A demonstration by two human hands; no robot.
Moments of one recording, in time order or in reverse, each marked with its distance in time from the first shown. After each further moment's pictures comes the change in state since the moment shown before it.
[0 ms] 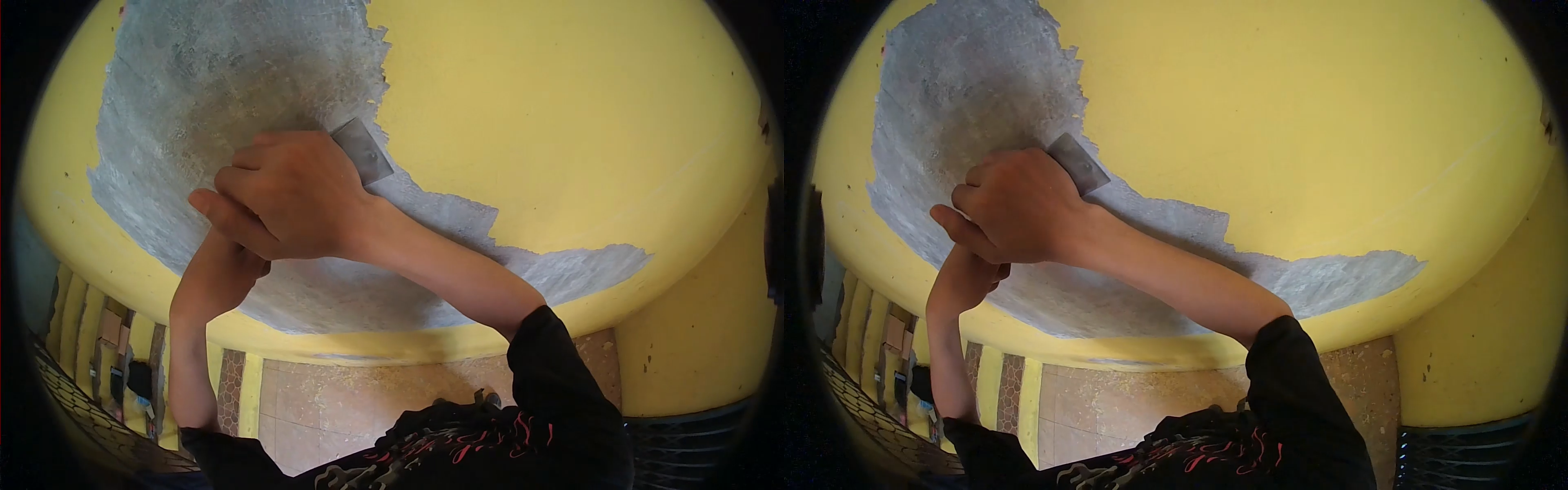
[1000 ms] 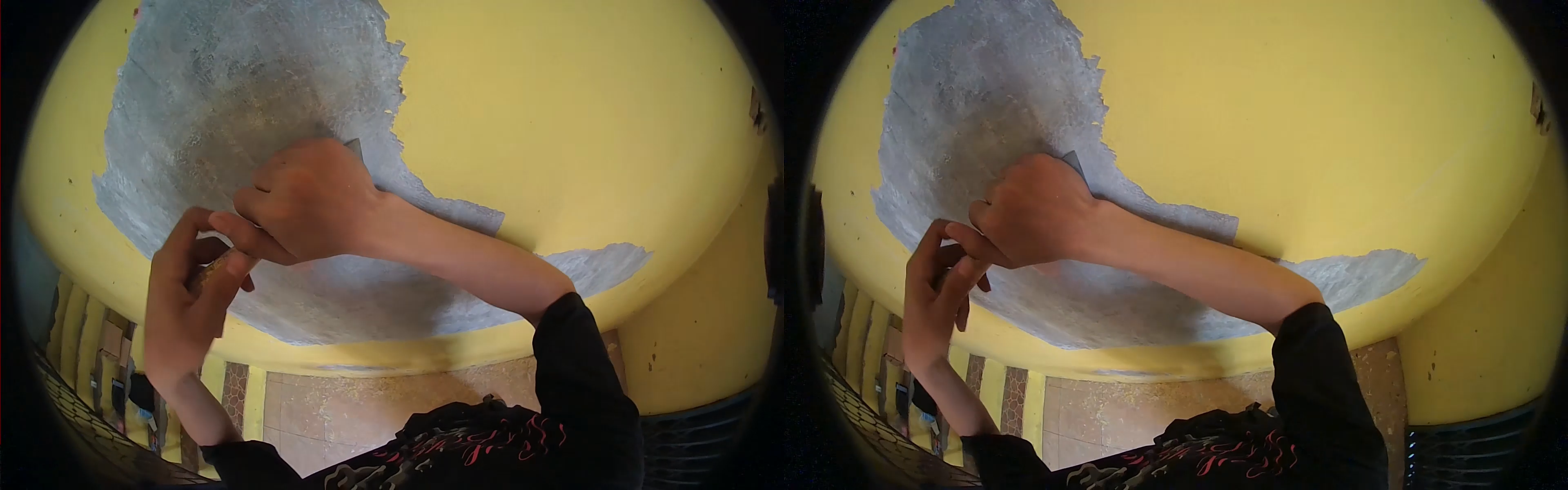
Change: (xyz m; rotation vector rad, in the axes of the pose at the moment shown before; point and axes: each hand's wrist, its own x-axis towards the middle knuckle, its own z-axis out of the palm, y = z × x) left_hand -0.046 -0.004 -0.015 -0.263 0.243 0.435; right_hand 0.001 0.003 0.006 -0.143 -0.058 -0.109
